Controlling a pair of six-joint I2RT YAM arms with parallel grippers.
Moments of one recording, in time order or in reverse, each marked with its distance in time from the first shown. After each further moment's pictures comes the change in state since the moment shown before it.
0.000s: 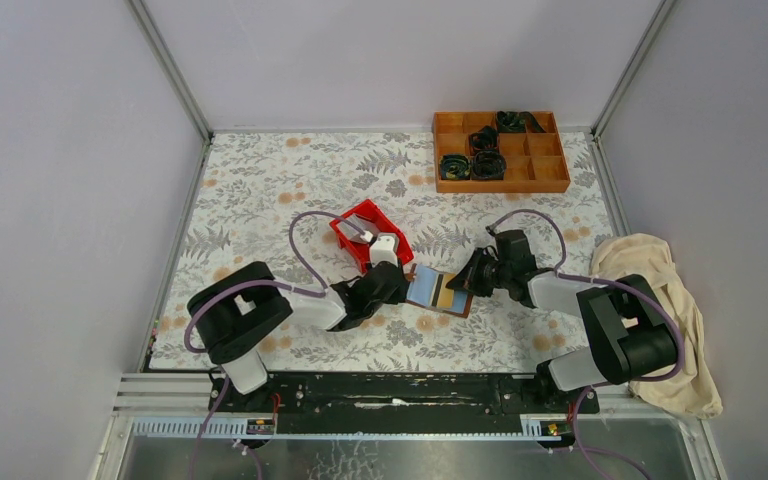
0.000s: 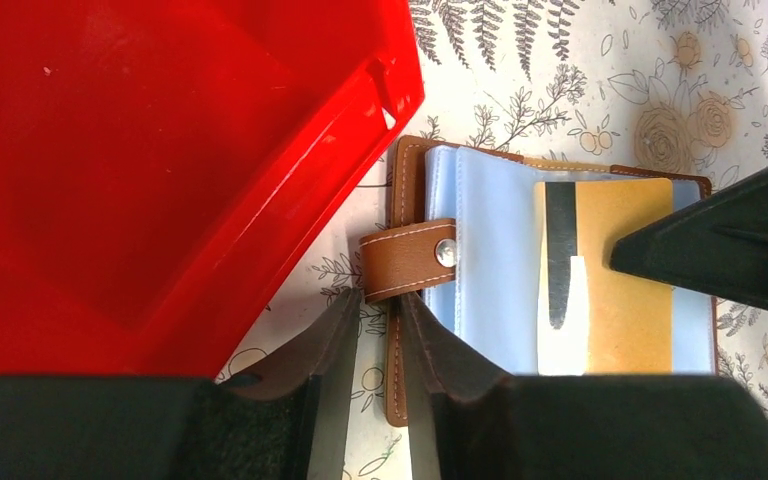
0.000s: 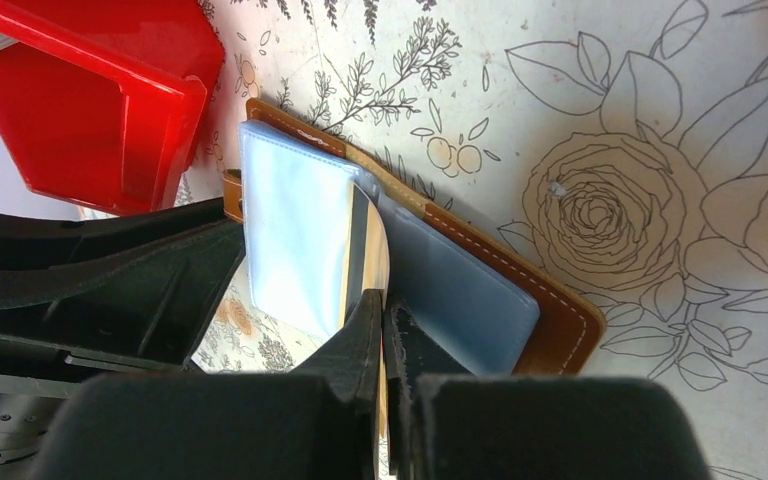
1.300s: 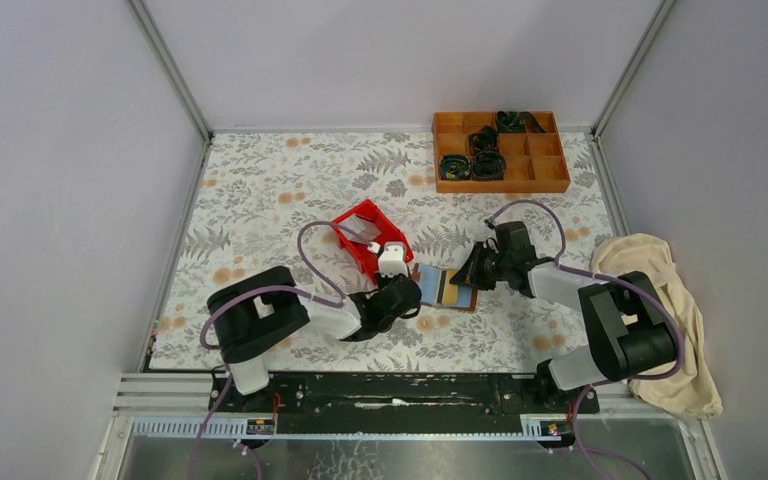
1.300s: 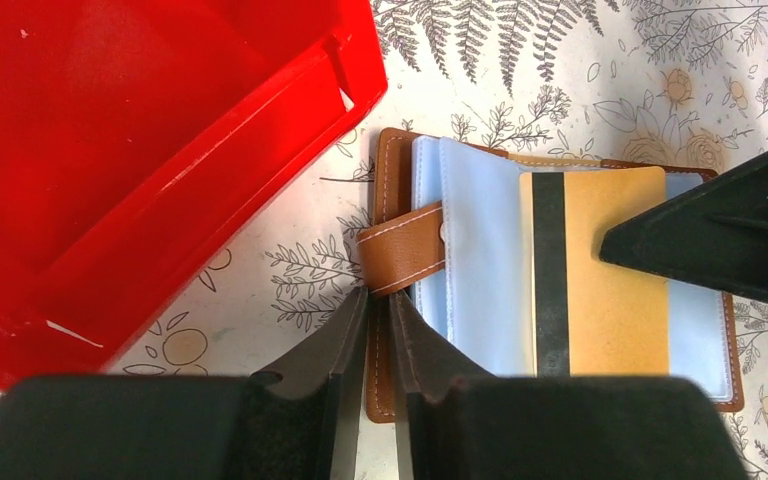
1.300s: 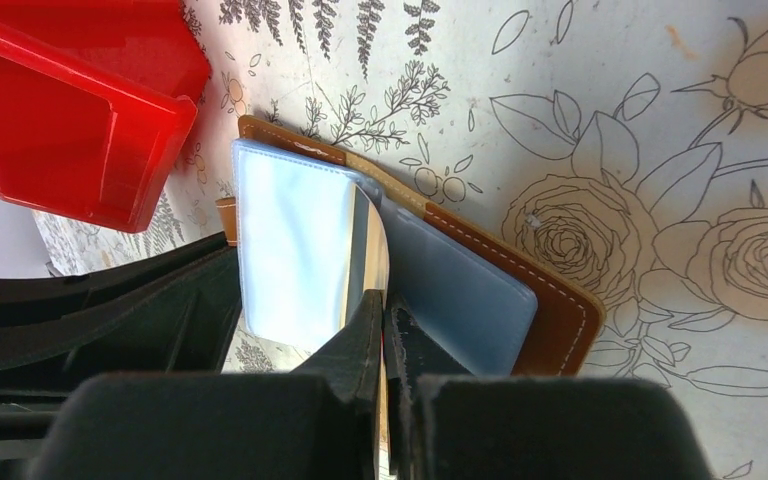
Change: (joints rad) left arm -0.125 0.090 0.050 -0.010 -0.220 -0.117; right arm -0.009 0.017 0.087 -0.124 0.019 -0.100
